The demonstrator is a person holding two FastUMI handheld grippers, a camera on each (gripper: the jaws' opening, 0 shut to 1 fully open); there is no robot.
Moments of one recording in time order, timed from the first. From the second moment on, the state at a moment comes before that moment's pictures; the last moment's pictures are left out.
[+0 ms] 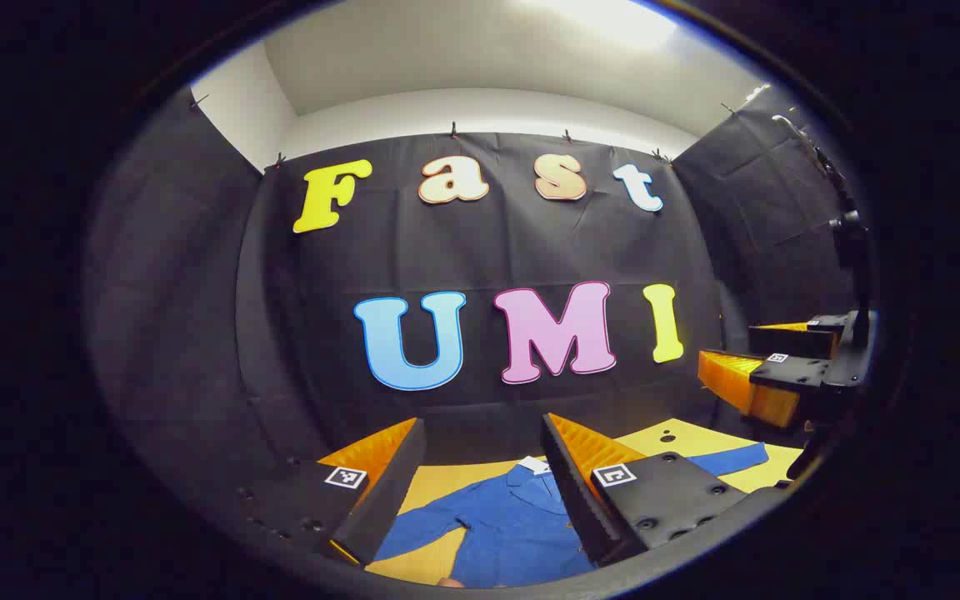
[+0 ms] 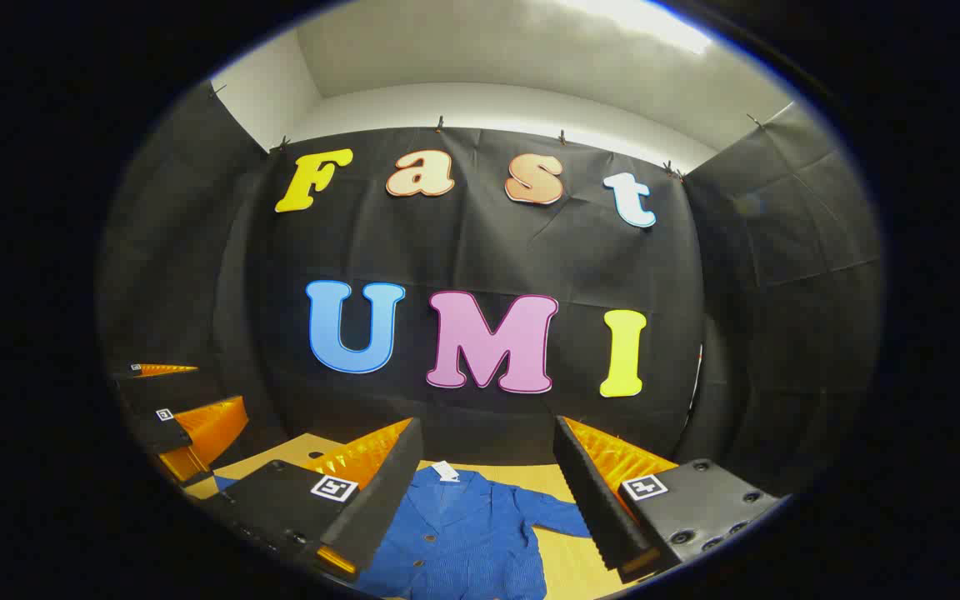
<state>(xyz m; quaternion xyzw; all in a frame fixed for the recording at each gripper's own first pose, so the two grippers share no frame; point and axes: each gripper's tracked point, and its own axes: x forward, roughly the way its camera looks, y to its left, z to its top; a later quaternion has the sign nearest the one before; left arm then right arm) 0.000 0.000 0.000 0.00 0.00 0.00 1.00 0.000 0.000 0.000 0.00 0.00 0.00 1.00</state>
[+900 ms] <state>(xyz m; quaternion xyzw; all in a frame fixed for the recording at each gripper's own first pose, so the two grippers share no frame) 0.018 0.005 0.010 -0.03 -0.02 -0.01 1.00 0.006 0.001 -0.006 0.01 0.00 -0.02 1.00</state>
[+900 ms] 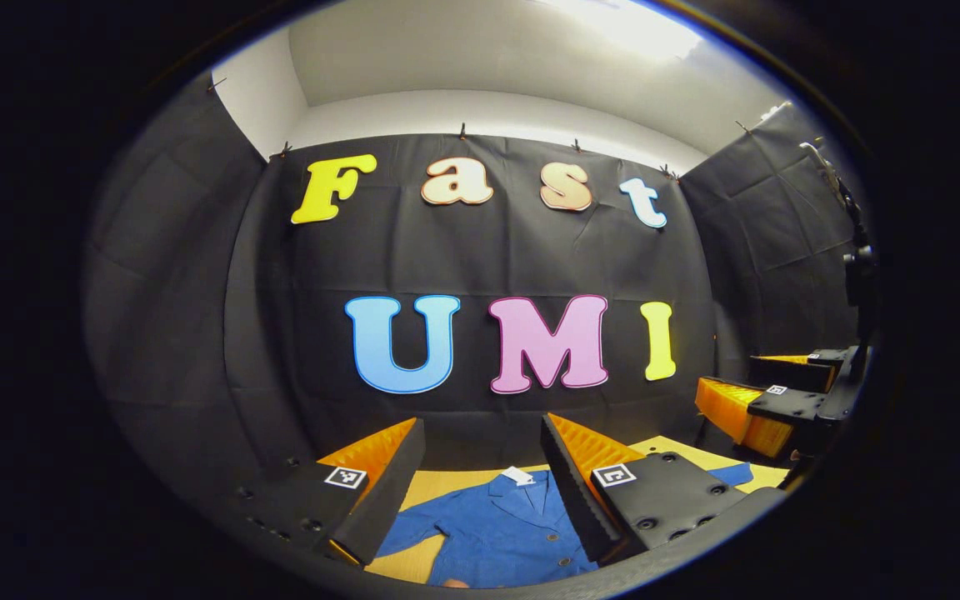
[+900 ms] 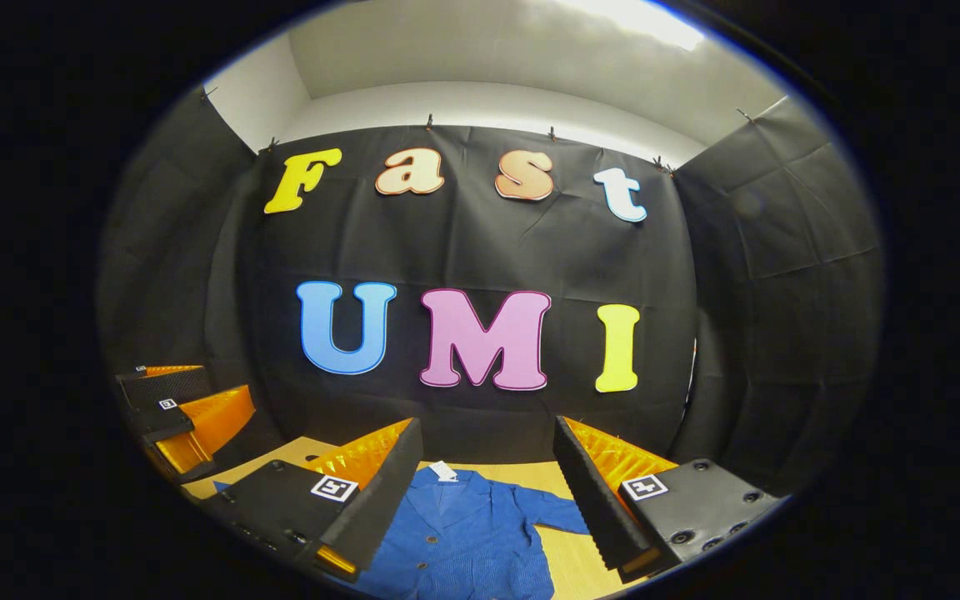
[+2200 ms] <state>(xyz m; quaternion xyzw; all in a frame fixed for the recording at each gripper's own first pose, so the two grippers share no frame) 0.034 -0.001 -0.048 -0.12 0.04 -0.05 0.99 0.092 0.062 -0.047 0.01 0.08 0.03 1.00</state>
